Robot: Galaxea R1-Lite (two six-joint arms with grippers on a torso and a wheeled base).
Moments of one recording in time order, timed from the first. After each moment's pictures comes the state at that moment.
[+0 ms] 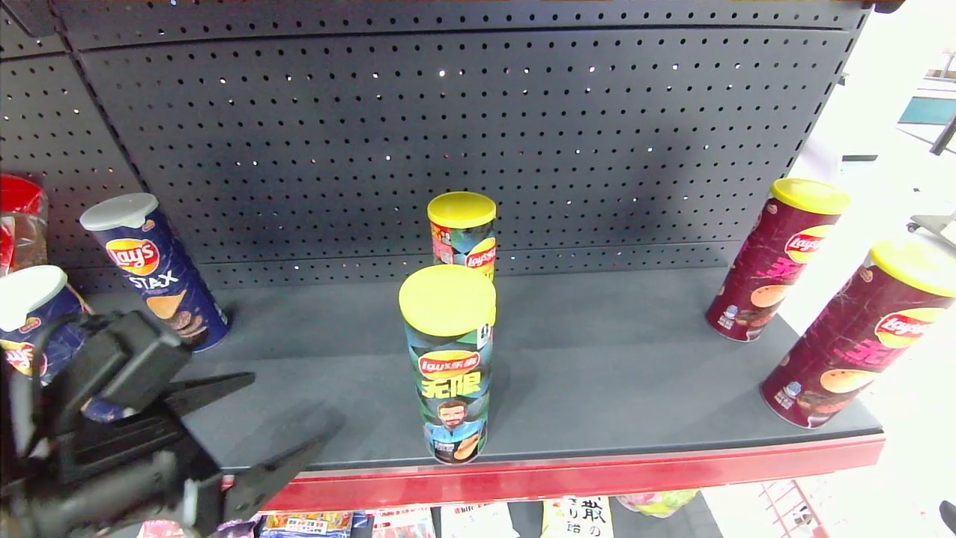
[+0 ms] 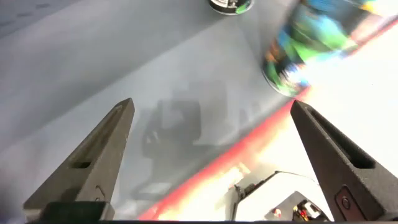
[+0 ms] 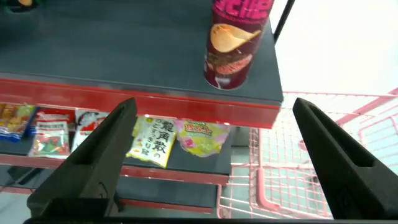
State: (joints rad) left arm -0.44 1.10 -0.36 -0.33 -0.12 0.10; right arm 0.41 0.42 -0.30 0.12 -0.33 -0.03
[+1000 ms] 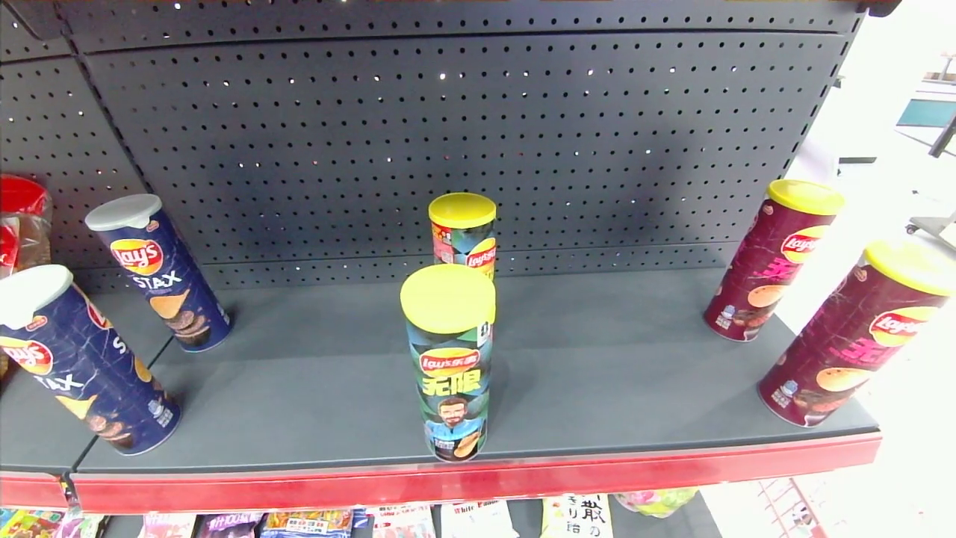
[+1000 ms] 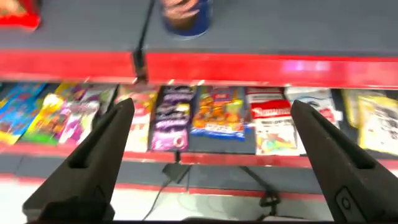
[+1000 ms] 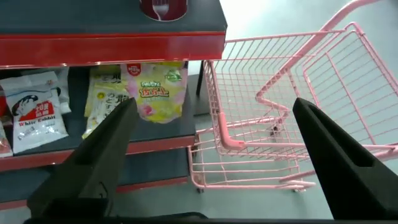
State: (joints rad) left arm -0.02 0.14 -0.22 0.37 0.13 -0.03; right arm 0.03 0.11 -0.27 0.43 -0.20 -0.08
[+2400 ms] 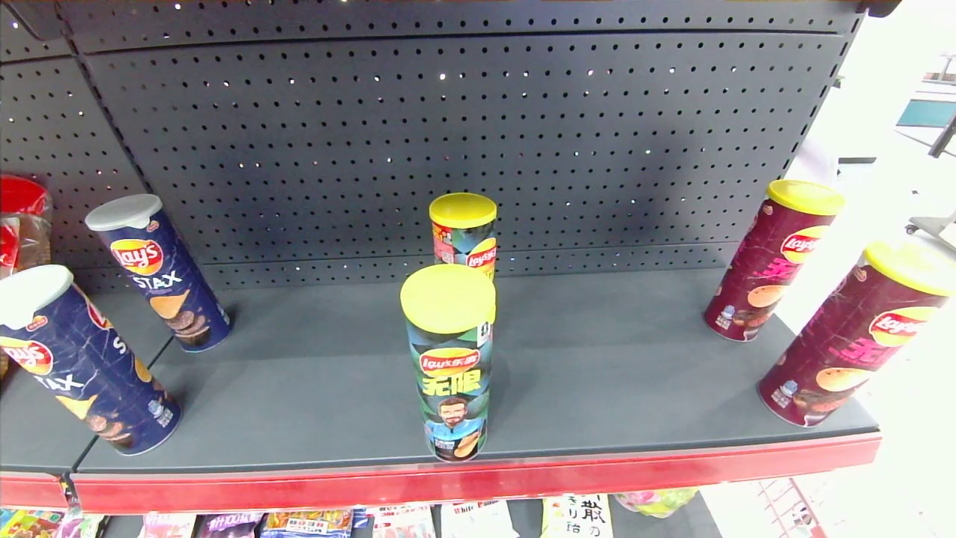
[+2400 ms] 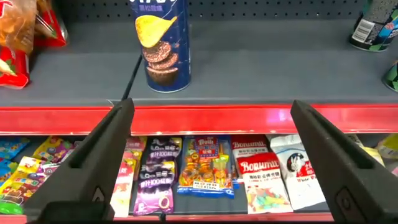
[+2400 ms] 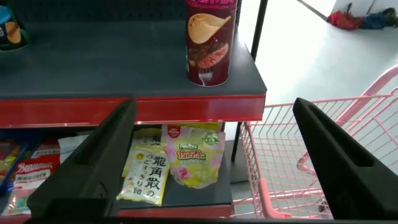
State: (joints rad) left arm 0.00 0.00 0.00 0.00 0.04 0.00; right arm 0.00 0.00 -0.01 -0.05 -0.02 -0.01
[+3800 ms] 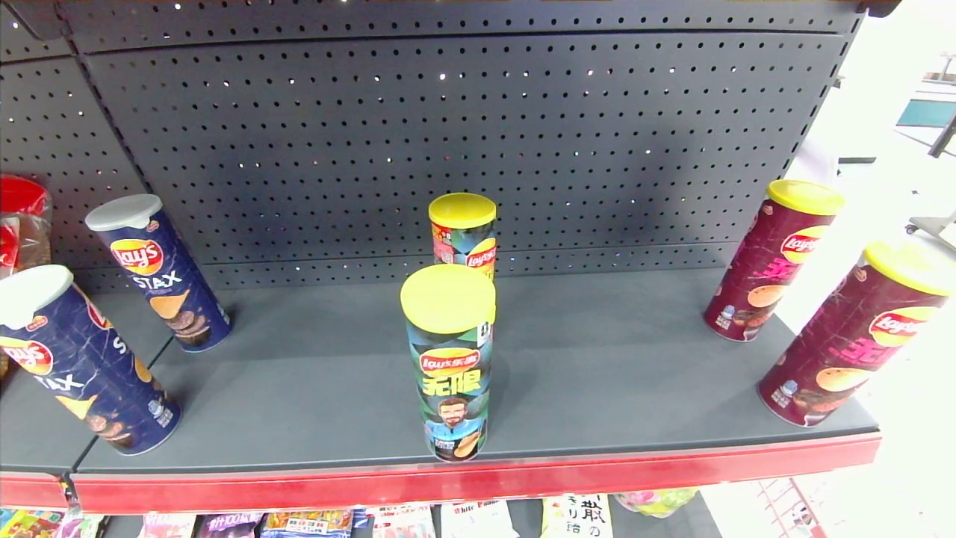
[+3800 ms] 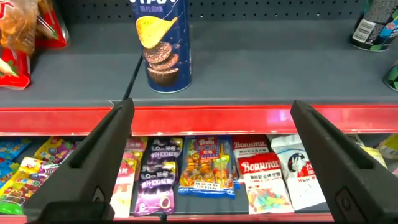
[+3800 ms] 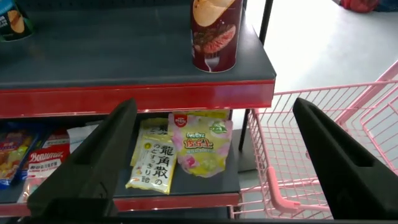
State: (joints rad) left arm 0.00 0.00 0.00 0.00 0.04 0.00; right arm 0.00 0.00 0.00 0.00 0.01 0.00
